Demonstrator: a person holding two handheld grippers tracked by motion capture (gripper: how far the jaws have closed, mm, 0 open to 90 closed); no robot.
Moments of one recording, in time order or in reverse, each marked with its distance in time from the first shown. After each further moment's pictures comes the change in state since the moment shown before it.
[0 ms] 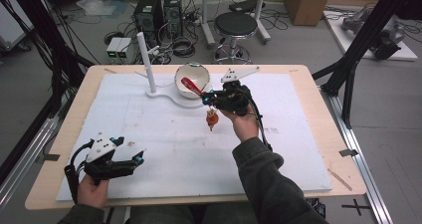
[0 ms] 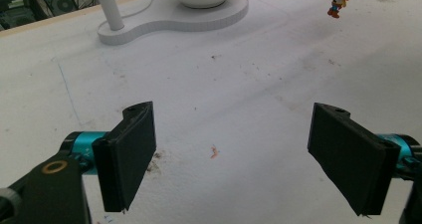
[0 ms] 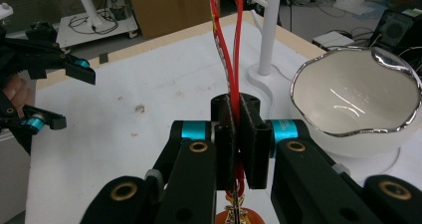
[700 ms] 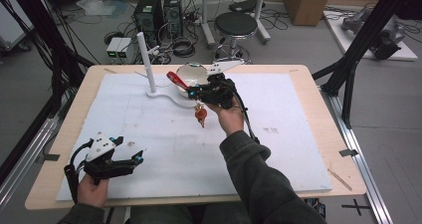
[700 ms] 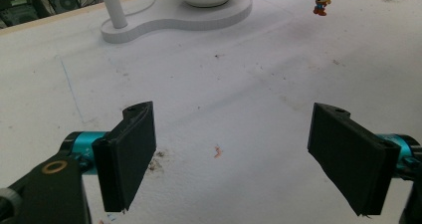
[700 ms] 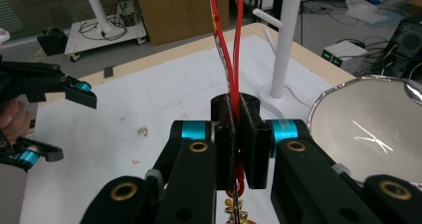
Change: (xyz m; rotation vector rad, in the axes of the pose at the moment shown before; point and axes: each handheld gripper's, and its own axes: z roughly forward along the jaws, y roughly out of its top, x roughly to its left) left arm 0.001 0.000 0.001 -0.003 0.007 -0.011; right arm 0.001 0.021 0.035 -0.021 0.040 -0.011
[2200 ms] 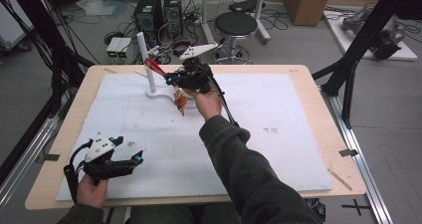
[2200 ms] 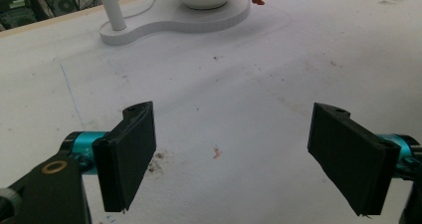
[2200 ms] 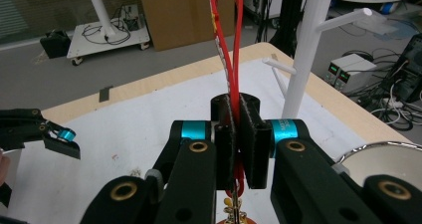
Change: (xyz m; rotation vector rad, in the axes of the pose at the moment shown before) left arm 0.000 0.000 -0.001 -0.008 -0.005 0.004; right arm -0.002 0.047 0.052 -0.004 0.023 -0.026
